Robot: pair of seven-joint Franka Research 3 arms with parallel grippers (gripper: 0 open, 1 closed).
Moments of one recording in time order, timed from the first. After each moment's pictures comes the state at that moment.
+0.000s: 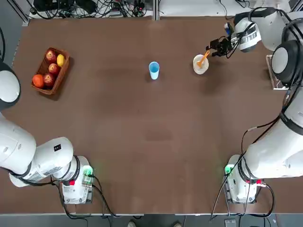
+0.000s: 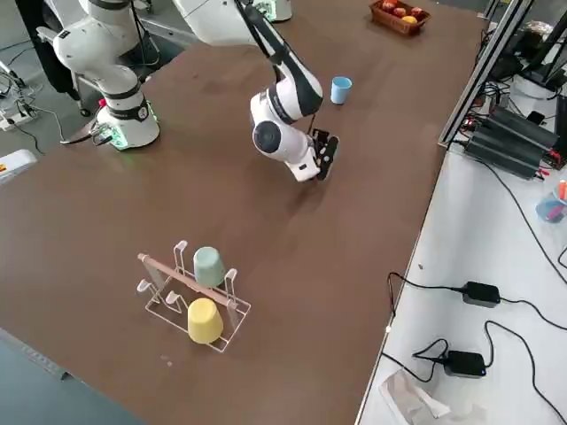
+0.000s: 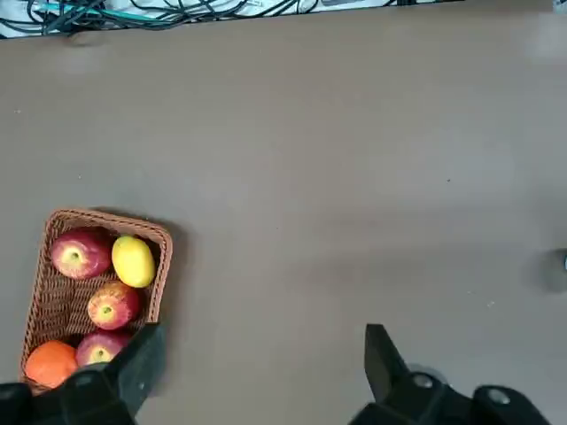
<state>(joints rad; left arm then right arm) 0.38 0.11 -0.39 -1.55 0.00 1.79 0.10 -0.04 0.51 0.04 -1.96 1.18 2.32 -0.87</state>
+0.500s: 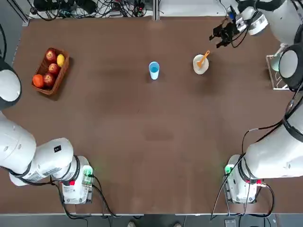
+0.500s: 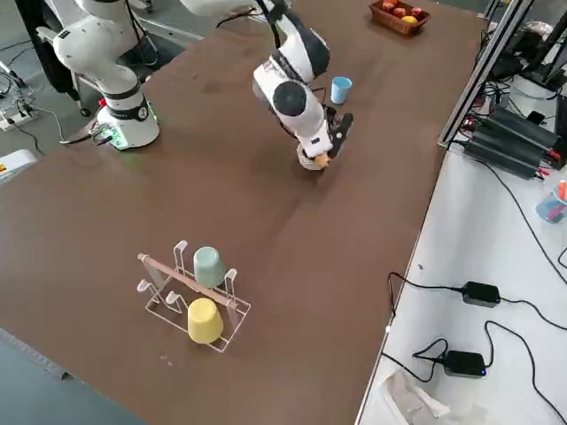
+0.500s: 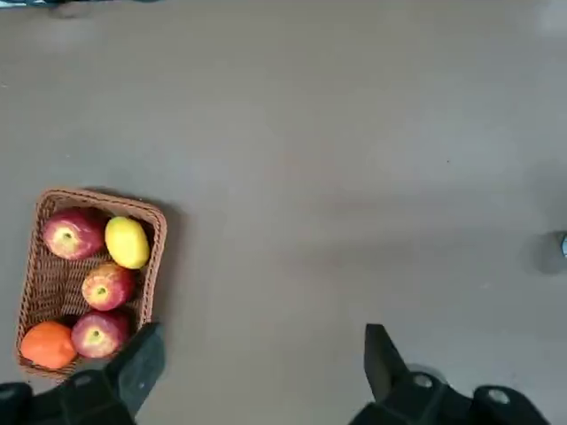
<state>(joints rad) 0.28 0.12 -0.30 -1.52 0.00 1.72 0.09 -0.05 0.38 0.03 -1.84 0.72 2.06 -0.36</state>
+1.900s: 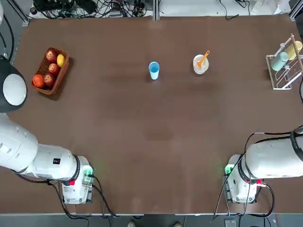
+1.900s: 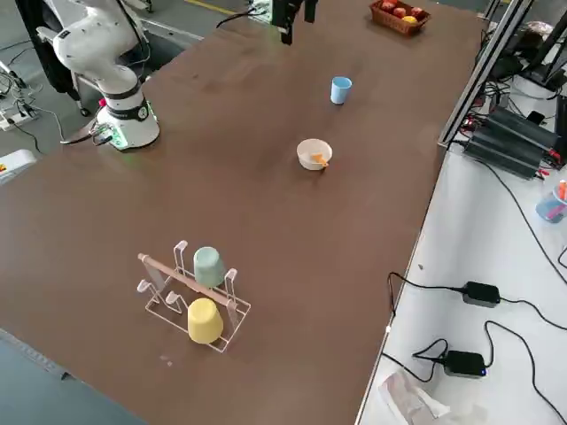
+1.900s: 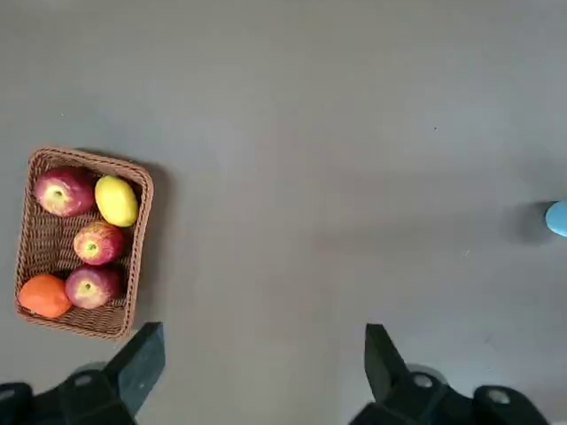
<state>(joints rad) -0.09 0.11 0.04 -1.48 -0.02 1.60 0.03 -0.04 0.03 0.03 -1.39 0.07 1.45 0.08</state>
